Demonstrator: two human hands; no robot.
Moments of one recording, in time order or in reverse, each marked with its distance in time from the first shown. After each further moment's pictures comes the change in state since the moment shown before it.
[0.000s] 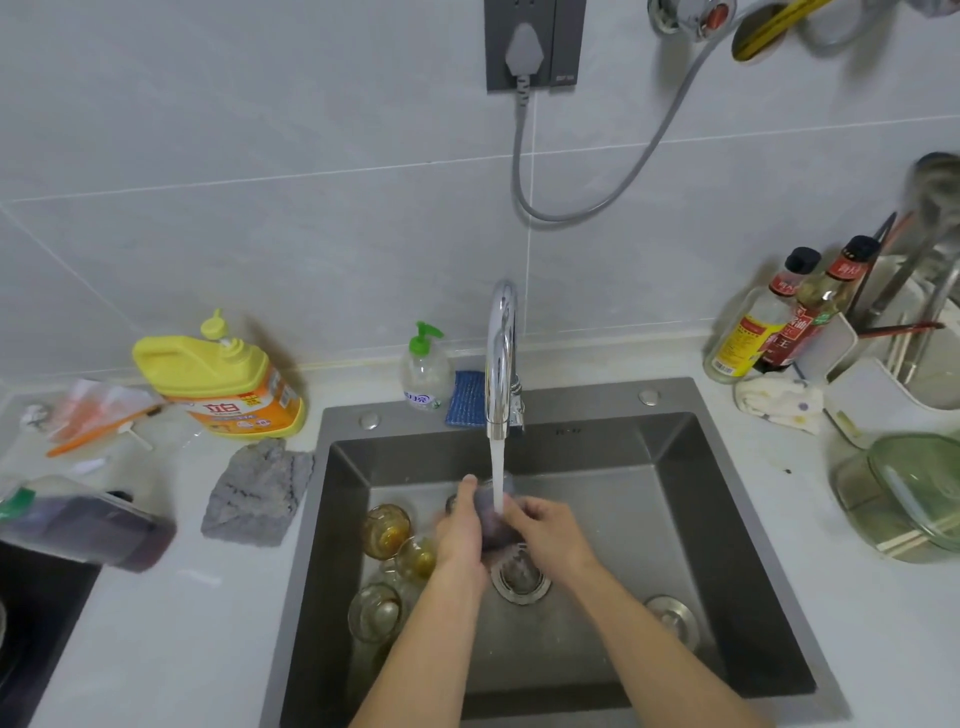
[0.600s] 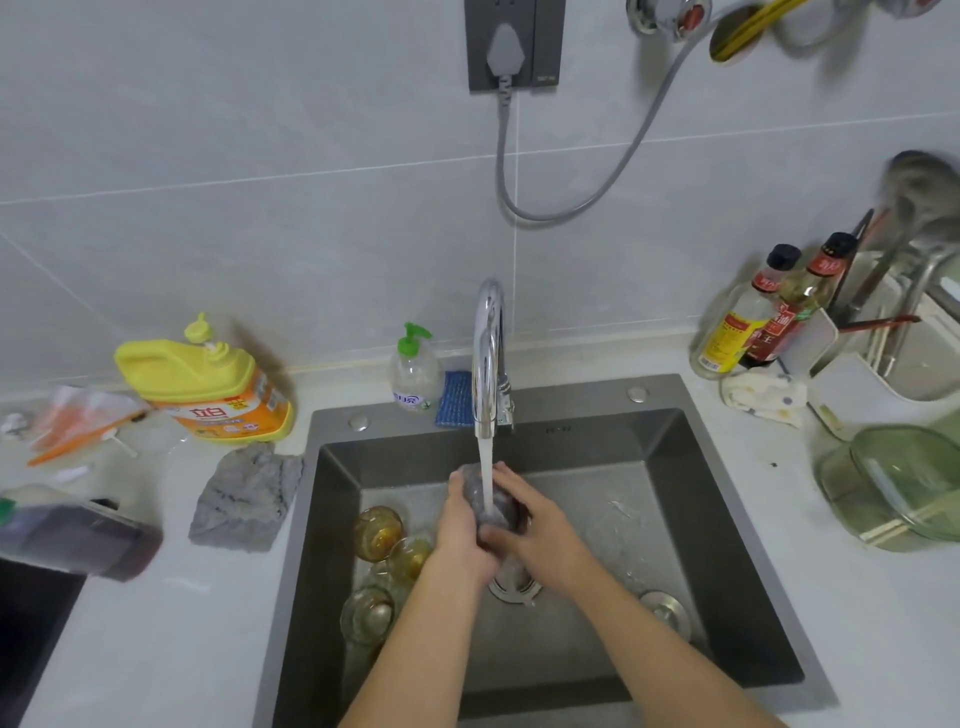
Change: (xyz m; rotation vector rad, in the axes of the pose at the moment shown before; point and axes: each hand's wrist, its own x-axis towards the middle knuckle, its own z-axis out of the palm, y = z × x) left_hand -0.014 0.010 0.017 -0.383 -0.169 -0.229; right_hand 0.005 0.019 -0.011 -0.061 -0.177 -0.240
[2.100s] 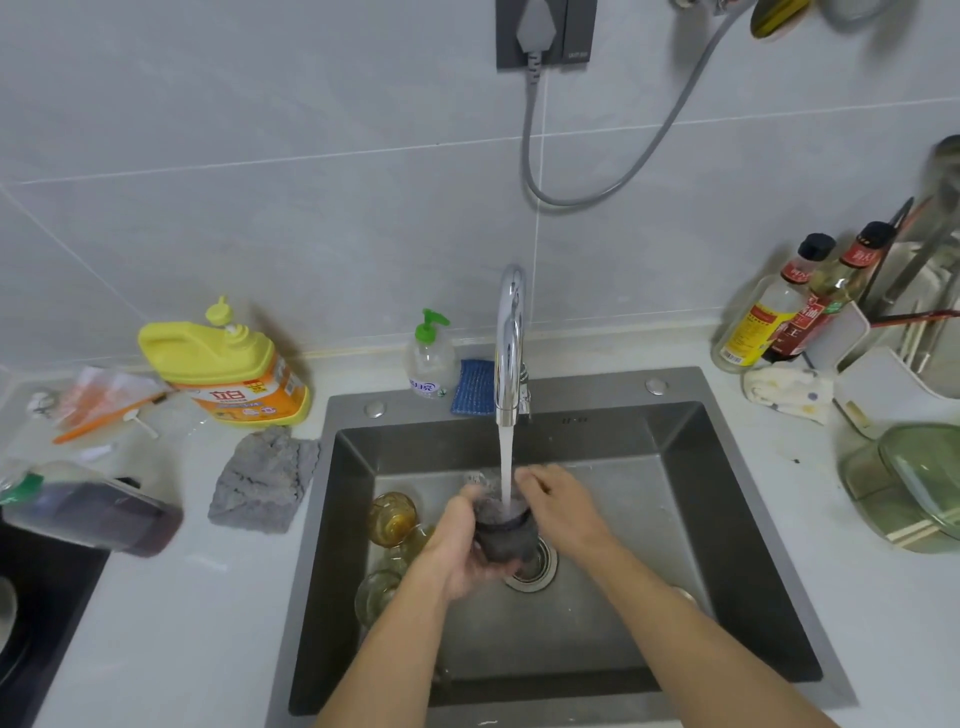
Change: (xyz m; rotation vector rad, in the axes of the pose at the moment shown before) left_hand -0.014 0.012 -0.035 0.596 -0.013 0.041; right_hand 0.012 -0.036 -0.001 -0.416 0.177 0.228
